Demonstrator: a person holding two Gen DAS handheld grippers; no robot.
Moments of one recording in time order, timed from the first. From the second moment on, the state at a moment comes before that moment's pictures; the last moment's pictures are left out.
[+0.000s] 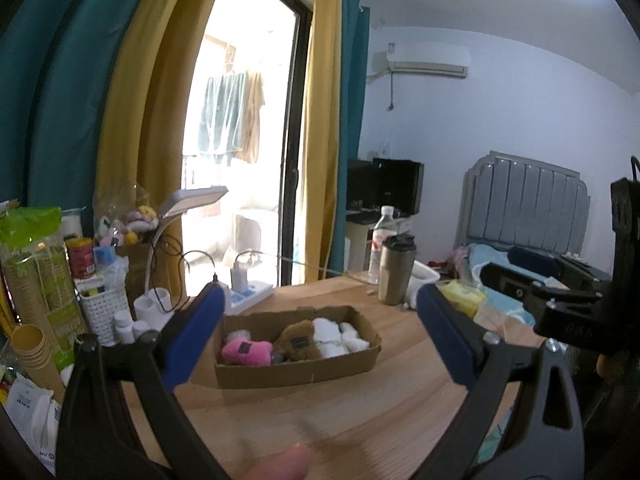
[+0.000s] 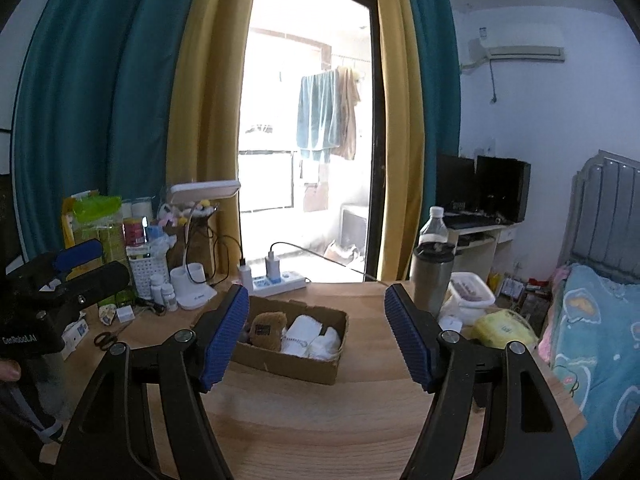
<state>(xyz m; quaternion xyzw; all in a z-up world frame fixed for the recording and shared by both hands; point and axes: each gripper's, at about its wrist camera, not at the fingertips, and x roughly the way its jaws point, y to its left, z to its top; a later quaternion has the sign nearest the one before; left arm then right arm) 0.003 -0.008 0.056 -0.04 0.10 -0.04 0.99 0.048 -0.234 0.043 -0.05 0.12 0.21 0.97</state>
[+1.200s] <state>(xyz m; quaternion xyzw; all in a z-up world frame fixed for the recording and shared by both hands) -0.004 -0.020 0.066 -0.03 0.10 -0.02 0.99 0.029 -0.246 0.061 -0.06 0.10 0.20 0.97</state>
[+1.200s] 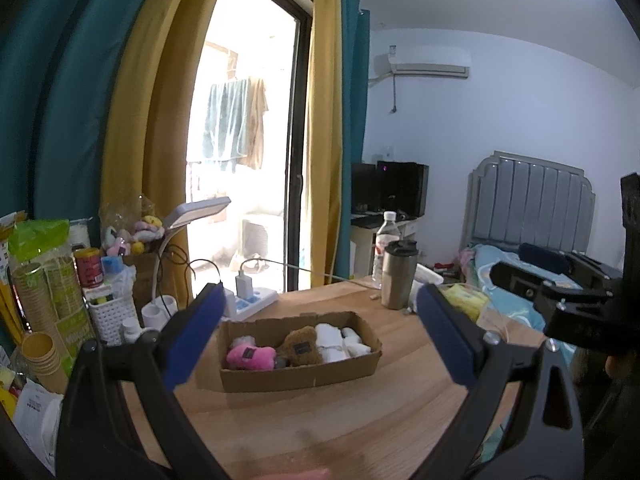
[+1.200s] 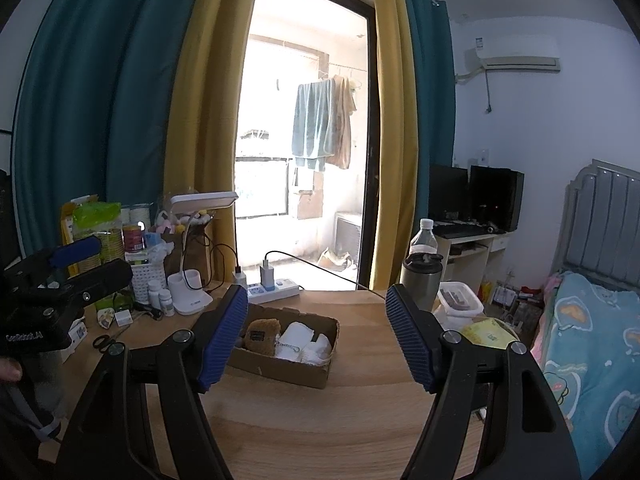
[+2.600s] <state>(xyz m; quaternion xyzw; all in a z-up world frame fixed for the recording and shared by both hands) -0.003 -0.021 0.058 -0.03 0.11 -0.02 0.99 0.035 -0.240 0.052 -0.06 0.11 0.20 0.97</state>
